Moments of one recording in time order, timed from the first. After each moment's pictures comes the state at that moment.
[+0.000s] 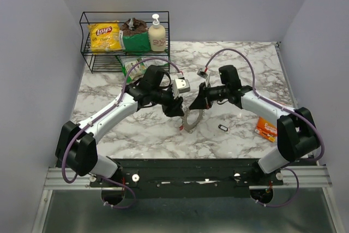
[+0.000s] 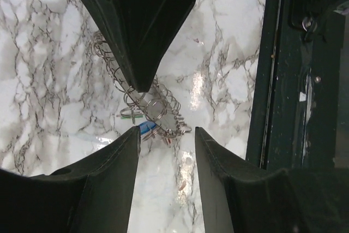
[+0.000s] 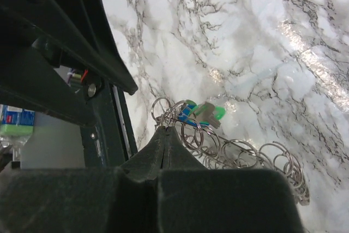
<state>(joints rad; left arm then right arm) -0.59 1.42 1.12 -0.46 0.75 0.36 0.44 1.56 0.98 -0.10 -0.95 0.10</state>
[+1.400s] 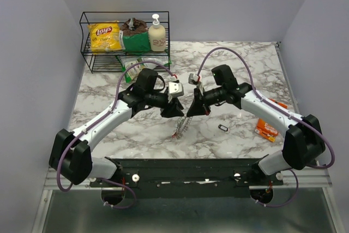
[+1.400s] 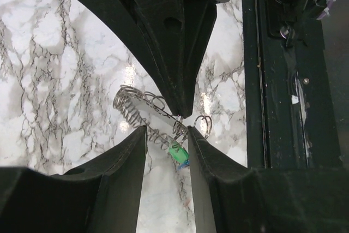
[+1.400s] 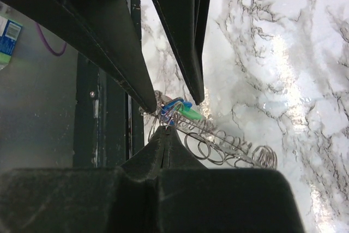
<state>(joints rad) -0.56 1.33 0.99 -0.30 0.90 0.41 0.56 1.48 1.09 -0.41 -0.99 -0.28</state>
